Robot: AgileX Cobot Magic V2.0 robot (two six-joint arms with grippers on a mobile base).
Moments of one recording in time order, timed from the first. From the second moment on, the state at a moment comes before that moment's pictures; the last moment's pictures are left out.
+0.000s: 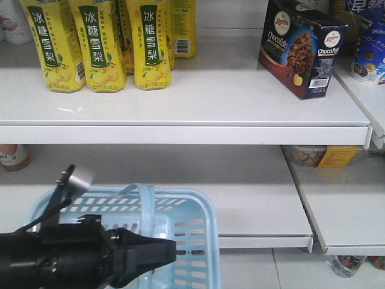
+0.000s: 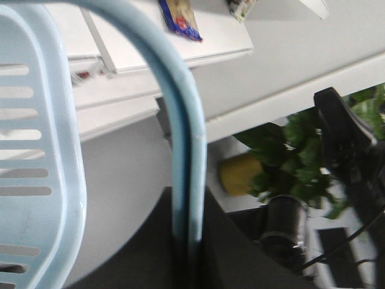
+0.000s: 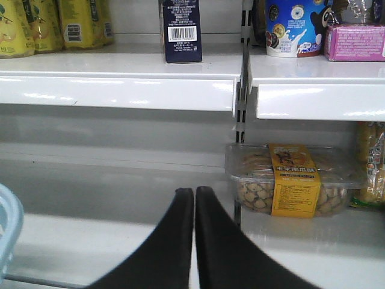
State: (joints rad) left arm -0.60 1.08 -0.56 -1.53 0.57 0.79; right arm 0.16 -0.01 -0.20 -0.04 0.36 0.04
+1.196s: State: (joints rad) left arm -0.33 0.16 0.03 -0.21 0.05 0.08; right arm 0.16 -0.01 -0.20 -0.04 0.36 0.04
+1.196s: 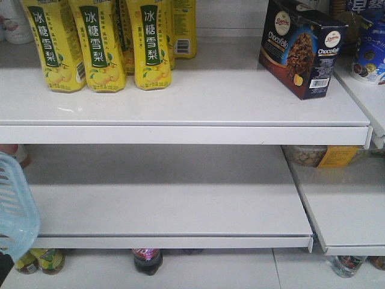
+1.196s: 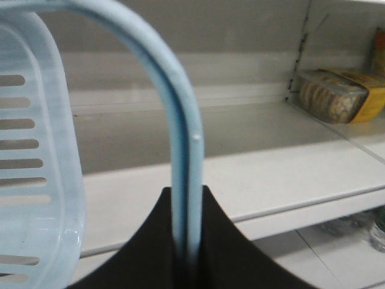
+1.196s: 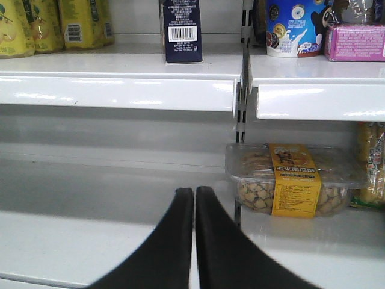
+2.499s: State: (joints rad) left arm 0.02 -0.01 0.03 0.08 0.22 -0.16; right arm 0.16 -0.01 -0.20 -0.04 0.36 0.04
